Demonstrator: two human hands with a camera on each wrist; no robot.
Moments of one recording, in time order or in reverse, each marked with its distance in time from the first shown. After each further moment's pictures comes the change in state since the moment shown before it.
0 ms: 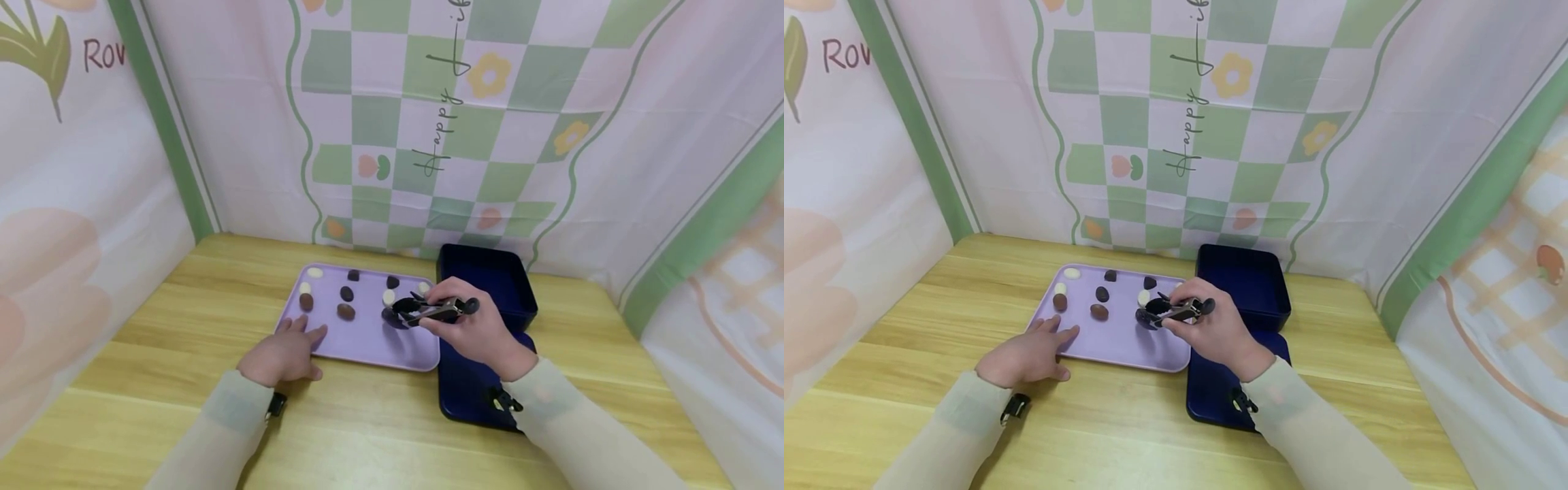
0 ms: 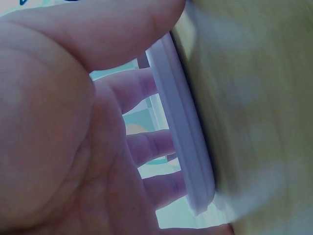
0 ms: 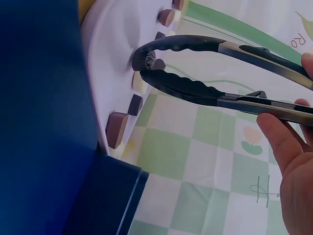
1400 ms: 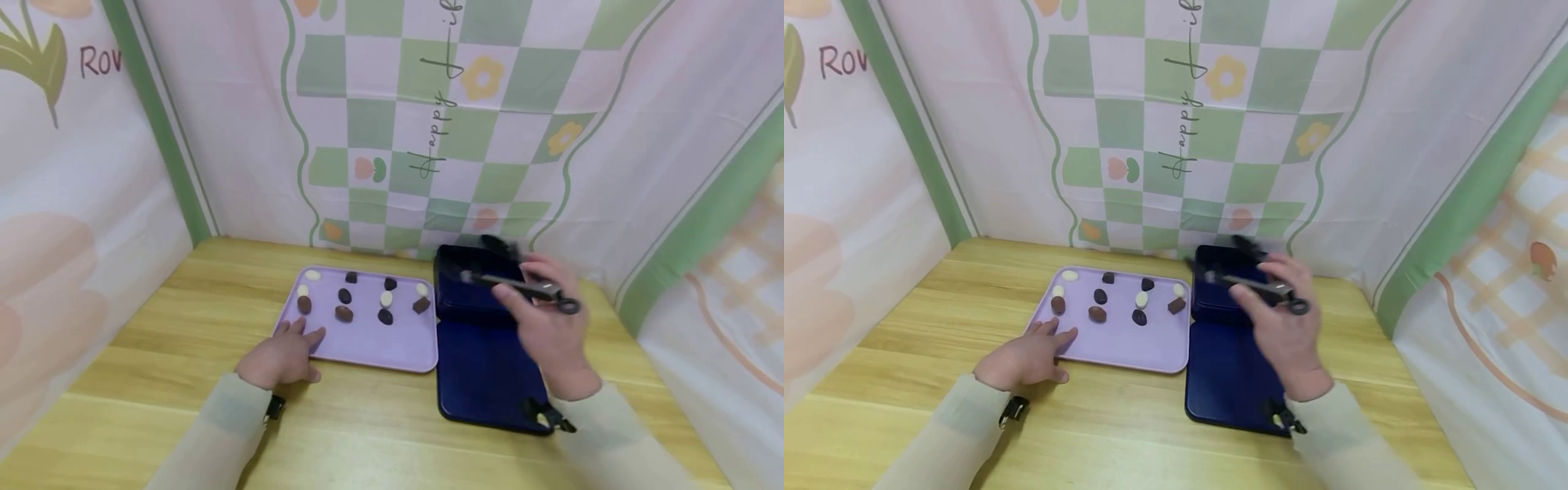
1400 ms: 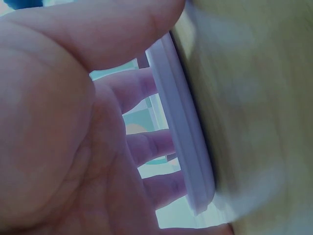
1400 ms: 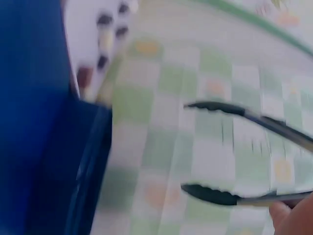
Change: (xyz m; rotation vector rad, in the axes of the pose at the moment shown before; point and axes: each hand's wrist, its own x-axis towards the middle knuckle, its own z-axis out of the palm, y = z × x) left_hand -0.003 0.002 -0.002 -0.007 -0.020 -0.006; right_hand -0.019 -0.021 -0.062 0.174 0.674 0.119
